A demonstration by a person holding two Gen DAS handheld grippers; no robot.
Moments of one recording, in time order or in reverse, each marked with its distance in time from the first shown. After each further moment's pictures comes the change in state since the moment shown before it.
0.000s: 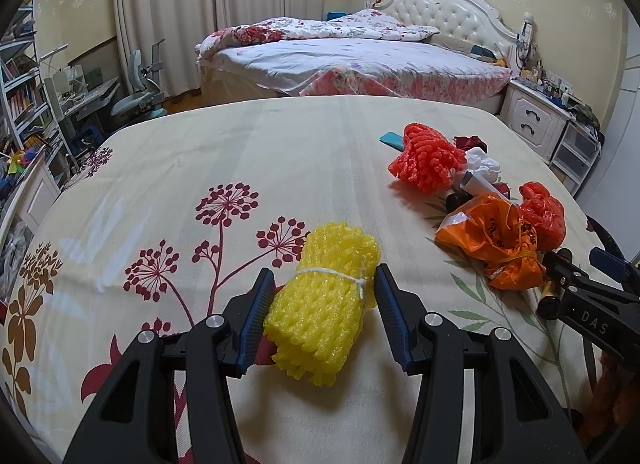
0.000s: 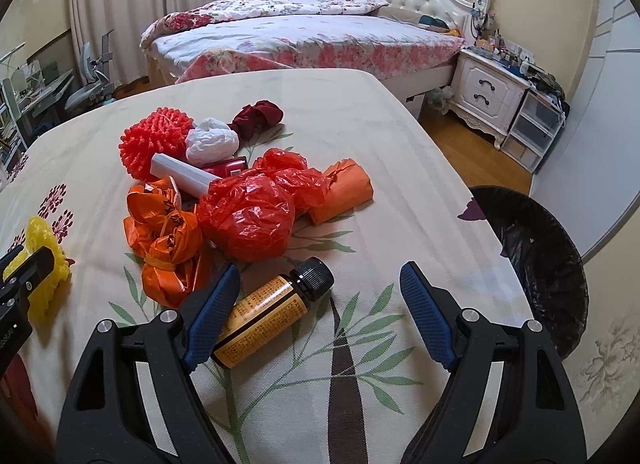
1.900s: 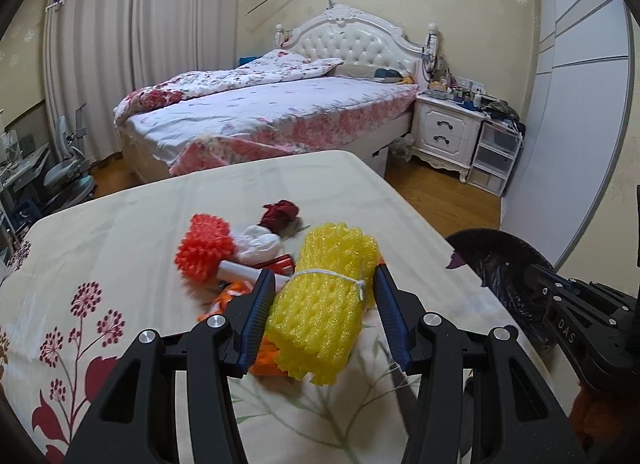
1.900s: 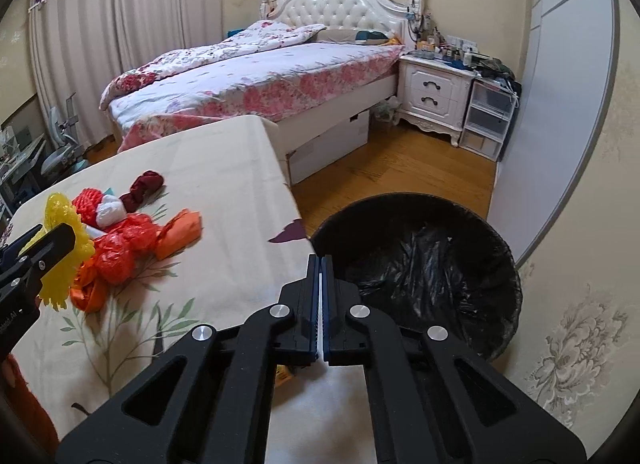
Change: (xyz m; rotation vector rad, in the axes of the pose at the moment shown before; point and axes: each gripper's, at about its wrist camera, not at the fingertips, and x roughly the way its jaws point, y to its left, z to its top) left arm -0.022 -0.155 0.033 0.188 -0.148 -0.242; right arm -0.034 -0.150 -0.008 0.199 -0.113 -0.057
